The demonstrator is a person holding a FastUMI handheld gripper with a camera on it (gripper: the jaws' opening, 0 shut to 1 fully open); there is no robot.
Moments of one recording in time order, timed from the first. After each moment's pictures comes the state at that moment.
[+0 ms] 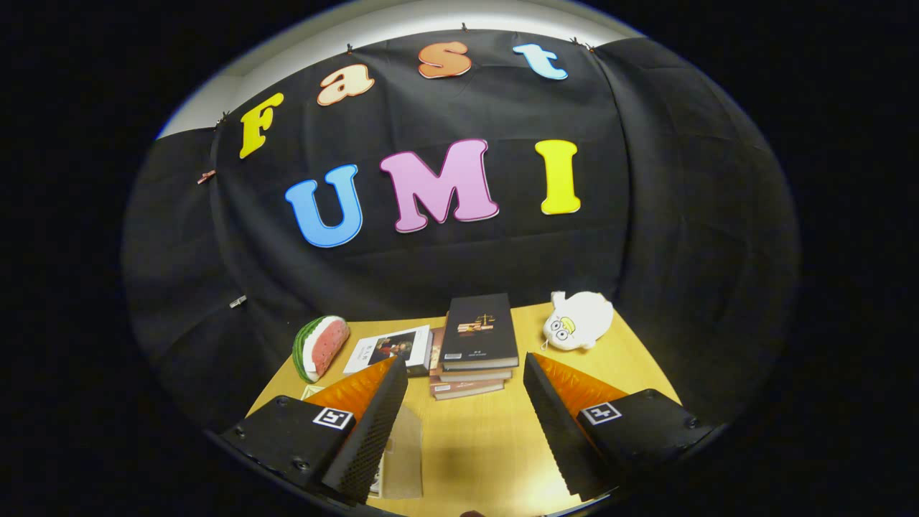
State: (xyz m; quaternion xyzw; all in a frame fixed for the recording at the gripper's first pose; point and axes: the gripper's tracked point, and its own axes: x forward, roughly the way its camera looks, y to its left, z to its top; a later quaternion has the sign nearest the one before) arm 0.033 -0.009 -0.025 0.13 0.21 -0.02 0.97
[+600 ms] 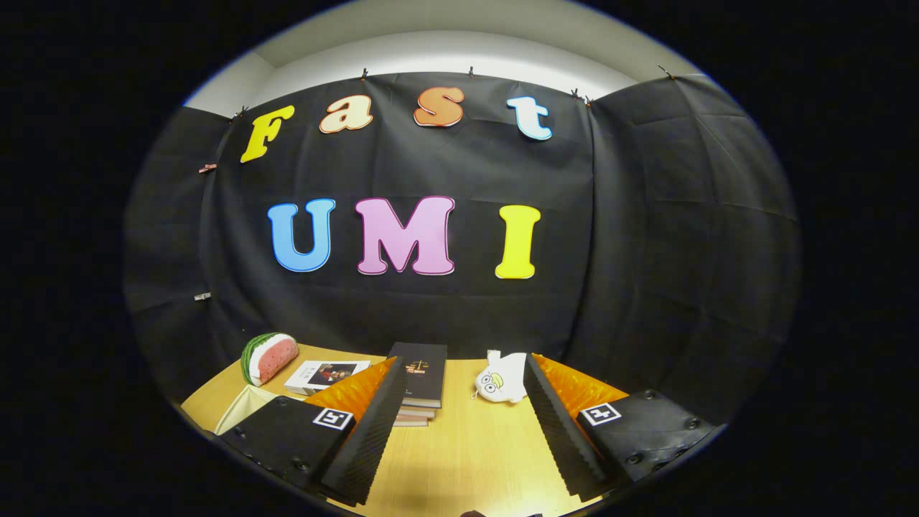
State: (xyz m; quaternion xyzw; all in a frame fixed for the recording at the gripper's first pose) arm 0.012 -0.093 0.008 0.03 0.11 -0.07 0.99
